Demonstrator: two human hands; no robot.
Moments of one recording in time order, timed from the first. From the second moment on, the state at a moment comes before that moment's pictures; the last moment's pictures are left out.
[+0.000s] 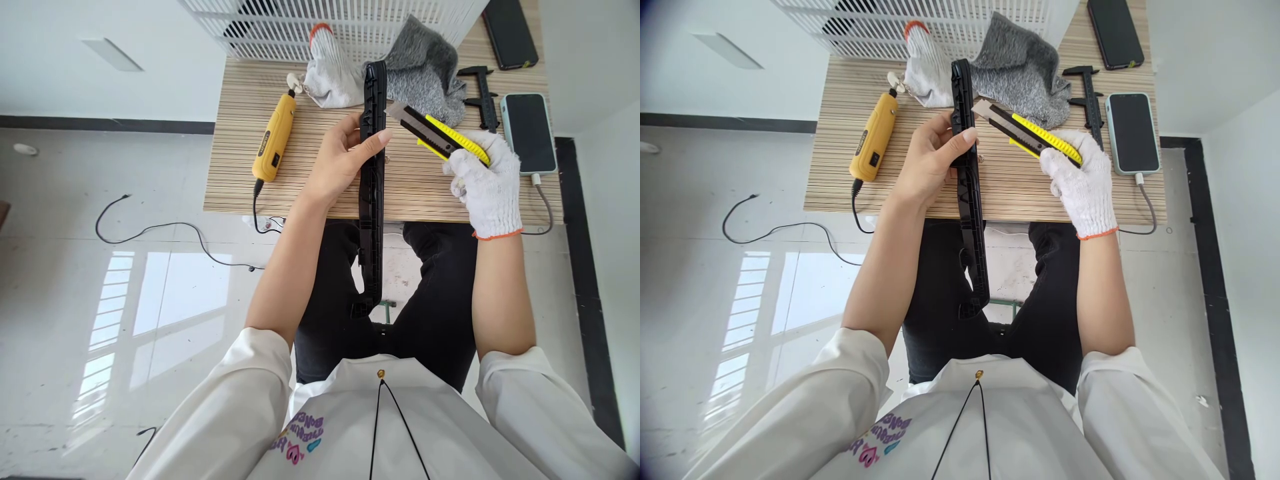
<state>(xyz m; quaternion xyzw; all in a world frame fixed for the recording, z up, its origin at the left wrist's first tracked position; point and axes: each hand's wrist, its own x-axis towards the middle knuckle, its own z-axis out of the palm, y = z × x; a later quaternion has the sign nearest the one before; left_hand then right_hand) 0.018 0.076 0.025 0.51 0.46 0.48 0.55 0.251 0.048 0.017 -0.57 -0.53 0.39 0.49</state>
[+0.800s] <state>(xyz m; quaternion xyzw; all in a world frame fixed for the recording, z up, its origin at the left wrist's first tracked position) 0.019 0.072 0.029 0.49 0.47 0.47 0.57 0.250 0.050 0.015 -0.58 -0.51 0.39 0.50</state>
